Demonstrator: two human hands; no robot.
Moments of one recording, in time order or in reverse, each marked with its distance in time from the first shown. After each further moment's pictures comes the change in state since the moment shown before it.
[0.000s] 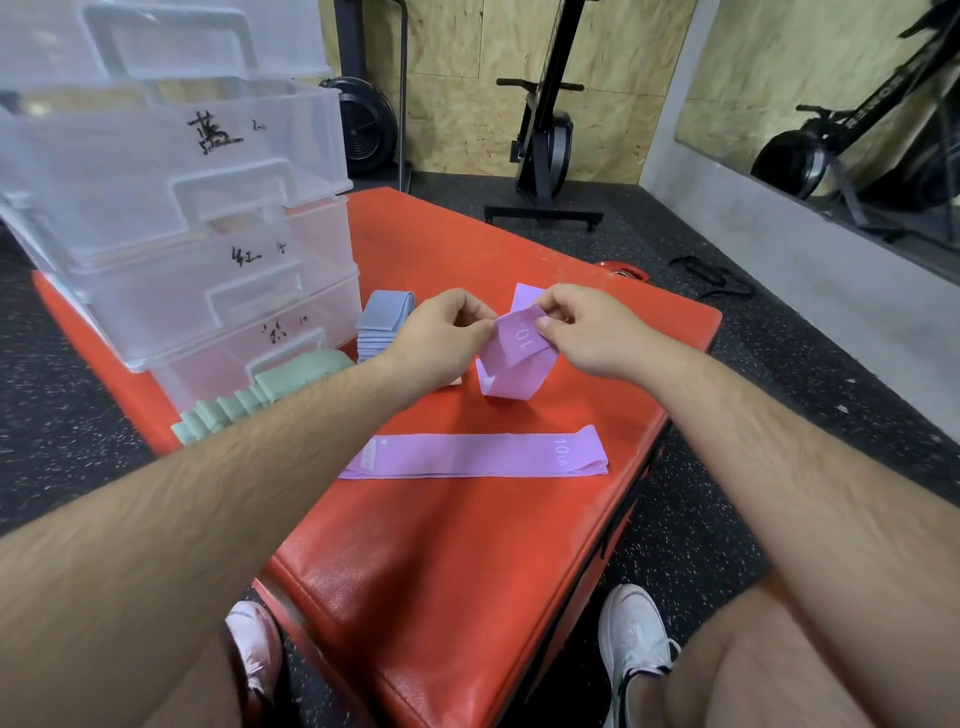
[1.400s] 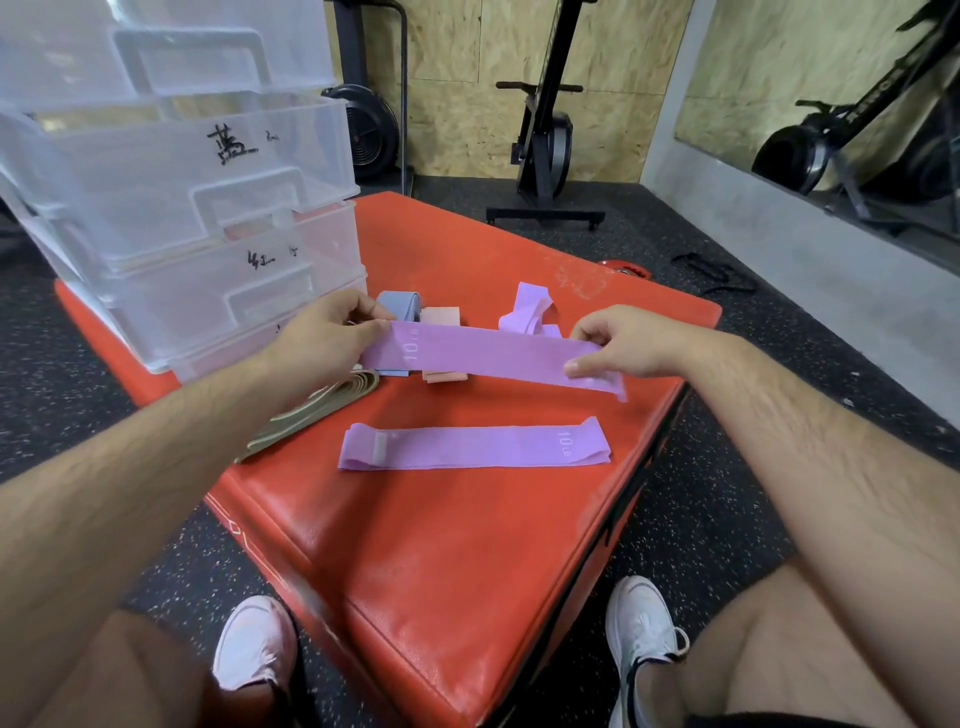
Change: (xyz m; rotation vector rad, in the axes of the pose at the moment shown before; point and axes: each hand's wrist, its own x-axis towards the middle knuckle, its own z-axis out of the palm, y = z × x) left_hand -0.011 -0.056 -0.094 0.043 0.043 -0.063; right_hand -0.008 0.043 -0.026 -0.136 -0.296 0.098
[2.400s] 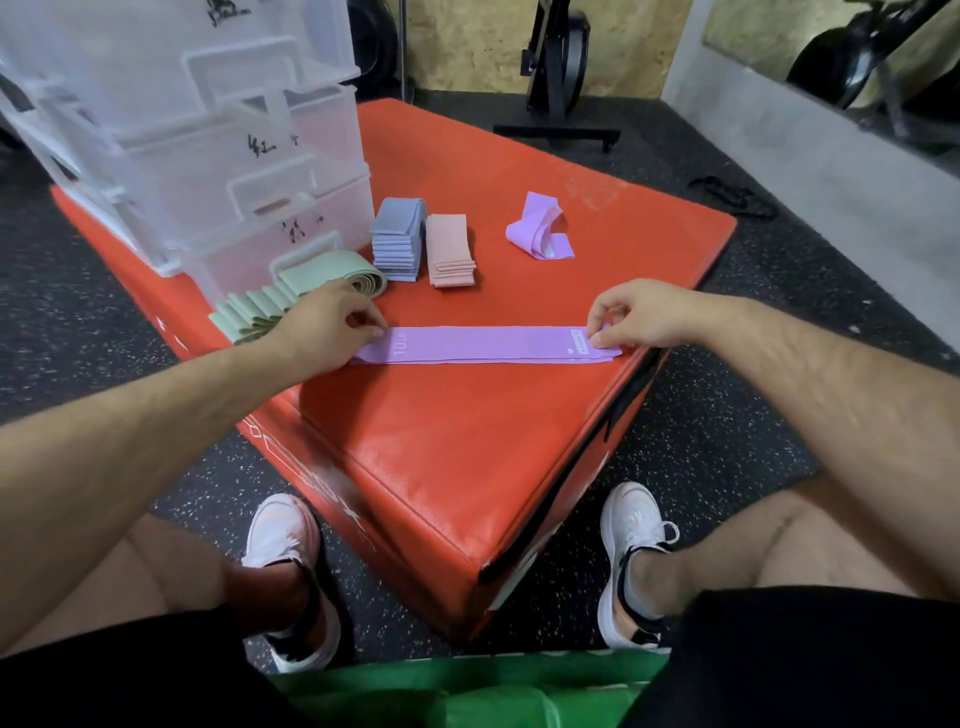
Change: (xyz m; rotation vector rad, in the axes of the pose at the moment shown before) left_hand -0.053 -0.063 0.011 0.587 -0.118 0.226; right_hand -0.040 0.029 0.052 -0.086 -0.073 0.060
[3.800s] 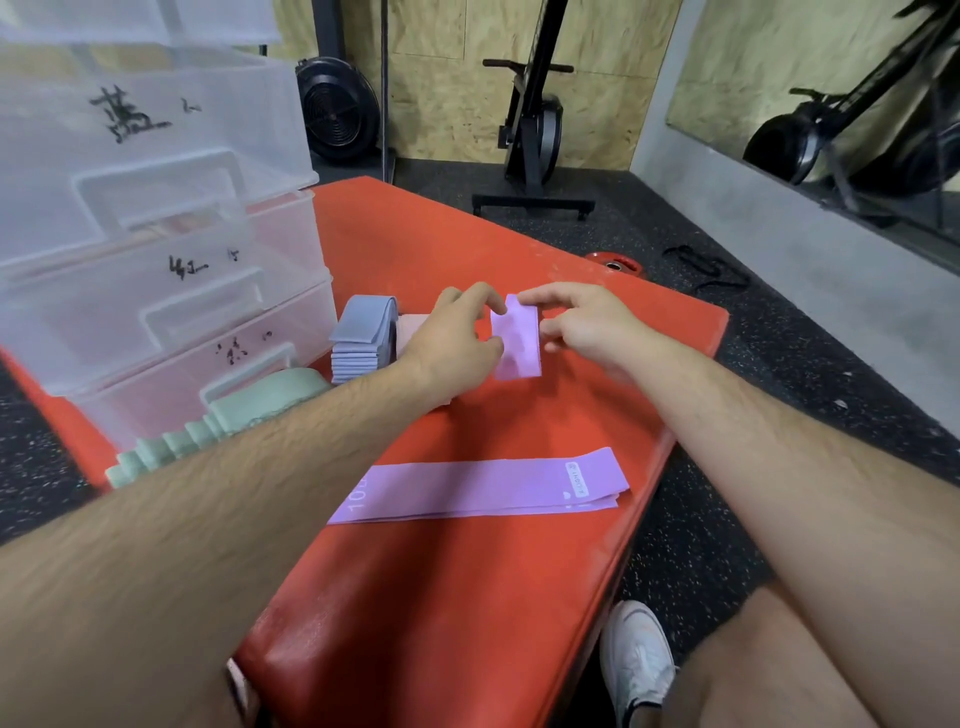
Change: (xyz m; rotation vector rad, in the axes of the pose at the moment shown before) left_hand 0.148 0.117 0.032 -0.370 0.058 -0.048; right_hand 0.107 -0.047 -0.046 0.700 0.342 0.013
